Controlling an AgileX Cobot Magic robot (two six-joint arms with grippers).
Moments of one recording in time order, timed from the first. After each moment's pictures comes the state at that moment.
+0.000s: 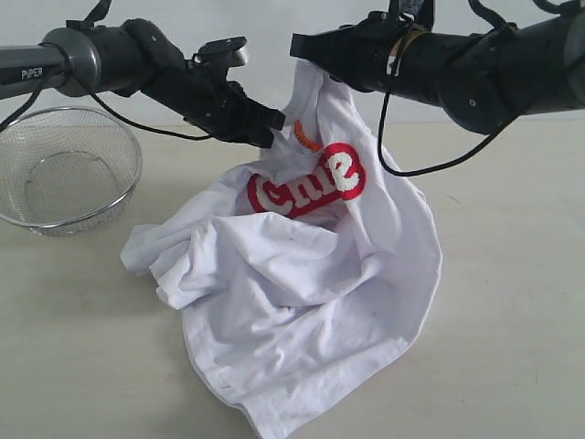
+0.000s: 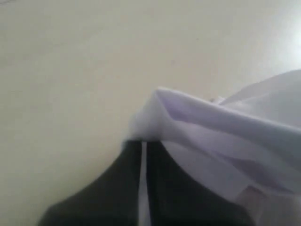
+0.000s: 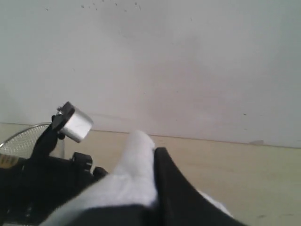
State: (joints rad) left arm -0.28 2.41 -2.01 -0.68 0.70 0.59; right arm 0.26 1.87 -1.25 -0.37 -0.34 0.66
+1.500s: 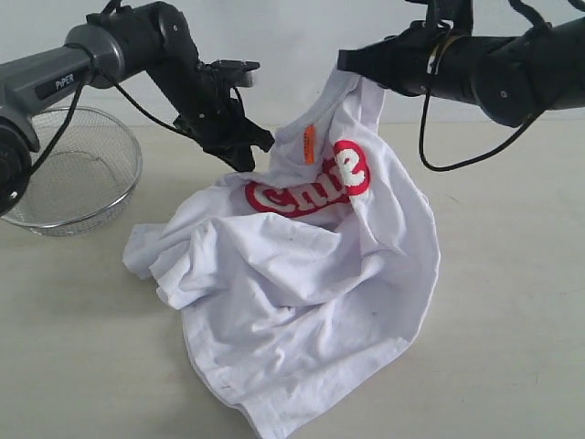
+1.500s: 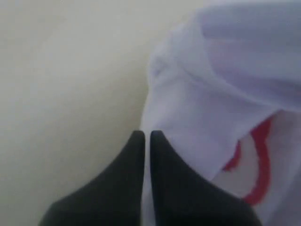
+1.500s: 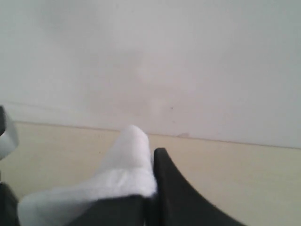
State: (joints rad) left arm -0.30 2.56 -2.36 -0.32 1.15 0.37; right arm 0.16 1.90 -1.25 -0.31 -0.27 0.49
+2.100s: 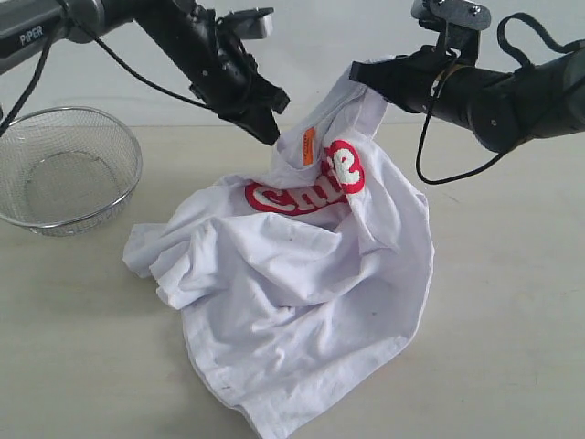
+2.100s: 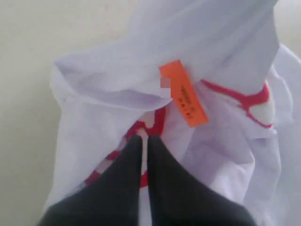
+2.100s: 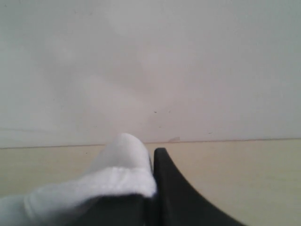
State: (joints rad) left arm -0.33 2.42 -2.31 -0.46 1.22 0.47; right arm 0.12 2.01 -1.27 -0.24 -0.43 0.53
